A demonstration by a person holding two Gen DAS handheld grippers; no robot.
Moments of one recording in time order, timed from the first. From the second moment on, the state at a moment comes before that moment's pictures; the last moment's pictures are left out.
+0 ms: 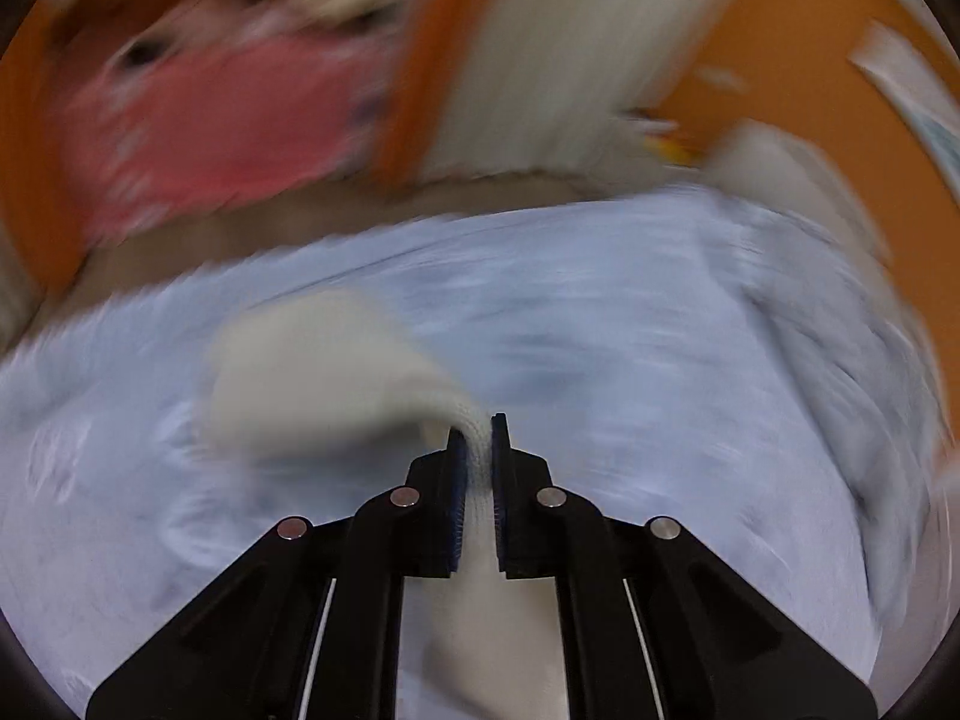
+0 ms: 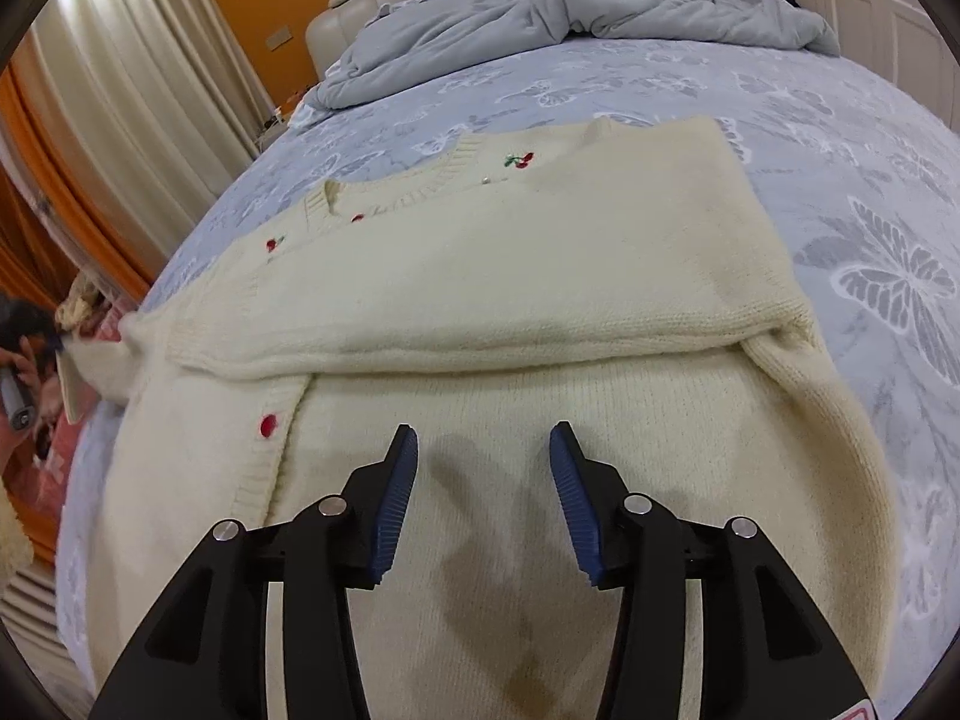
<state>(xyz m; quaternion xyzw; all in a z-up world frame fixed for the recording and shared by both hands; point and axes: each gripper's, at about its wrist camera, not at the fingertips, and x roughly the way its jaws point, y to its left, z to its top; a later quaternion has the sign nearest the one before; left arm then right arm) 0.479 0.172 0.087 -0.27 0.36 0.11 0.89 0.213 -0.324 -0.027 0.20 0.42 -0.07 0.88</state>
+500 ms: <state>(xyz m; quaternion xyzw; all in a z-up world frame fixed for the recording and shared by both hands) 0.360 -0.134 0.015 -0.14 0.49 -0.24 0.82 0.204 -0.377 -0.004 0.26 0.38 -0.09 0.88</state>
